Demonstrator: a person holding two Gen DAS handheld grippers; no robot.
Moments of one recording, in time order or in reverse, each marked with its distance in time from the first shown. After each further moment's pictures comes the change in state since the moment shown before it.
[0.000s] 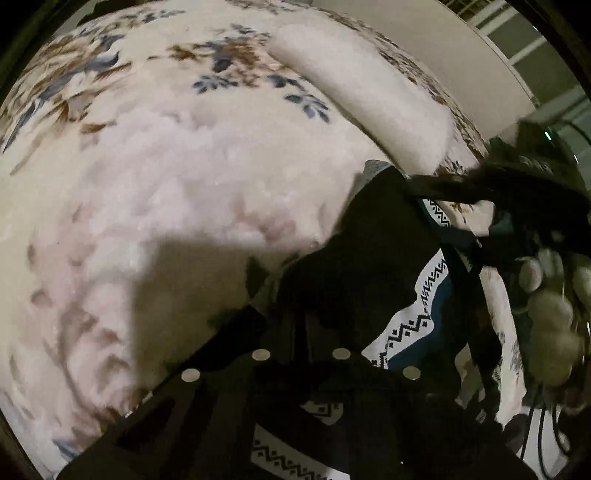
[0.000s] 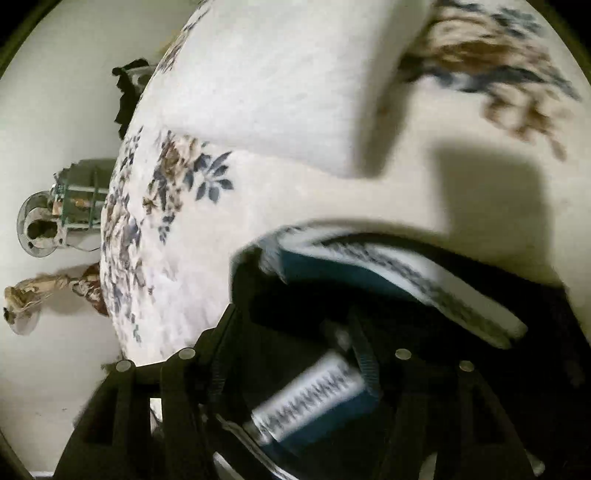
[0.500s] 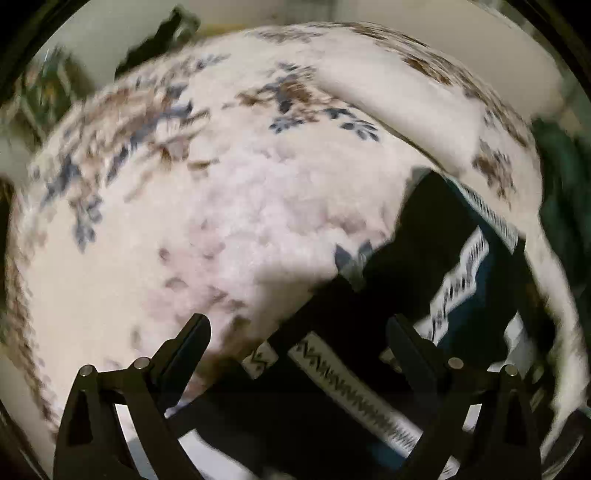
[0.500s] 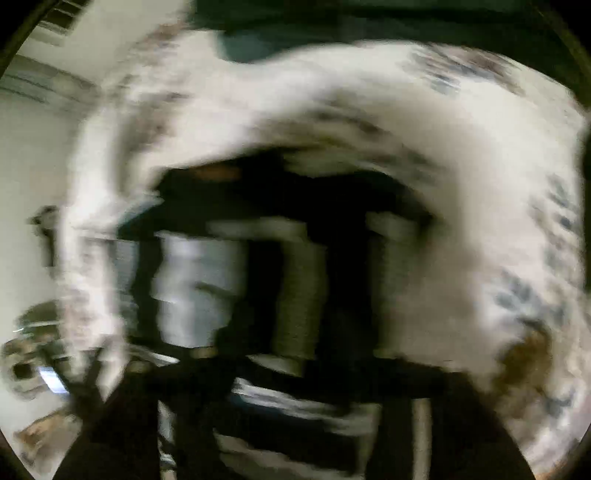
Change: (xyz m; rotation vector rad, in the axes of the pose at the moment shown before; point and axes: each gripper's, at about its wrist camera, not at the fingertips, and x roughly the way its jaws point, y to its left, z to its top) left arm -0.054 0.005 -0.012 0.026 -0.047 0.295; right arm -0.200 -0.132 -0.259 0.470 -0.343 -0.129
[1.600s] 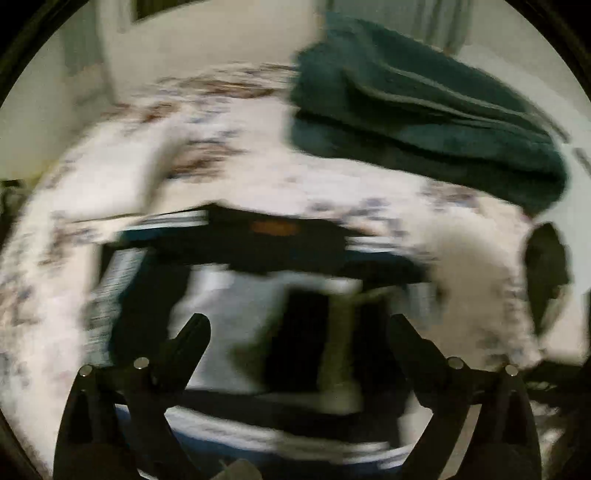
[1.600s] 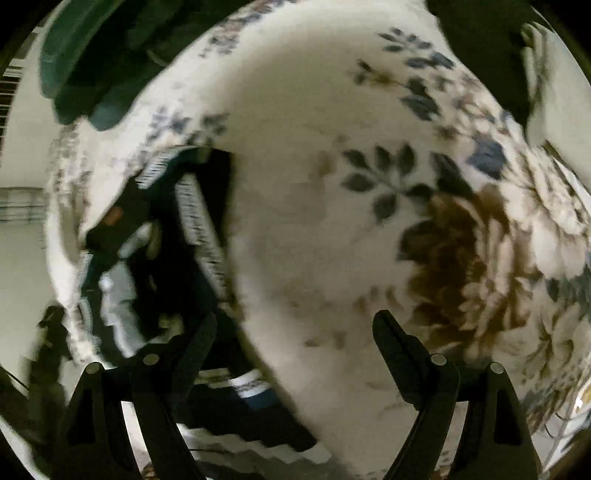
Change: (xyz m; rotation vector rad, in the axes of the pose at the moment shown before) left arm -0.102 -0.233 -0.115 0.719 -0.132 -0.228; right arm -0.063 -0.206 -0.127 0.443 -0.091 -0.060
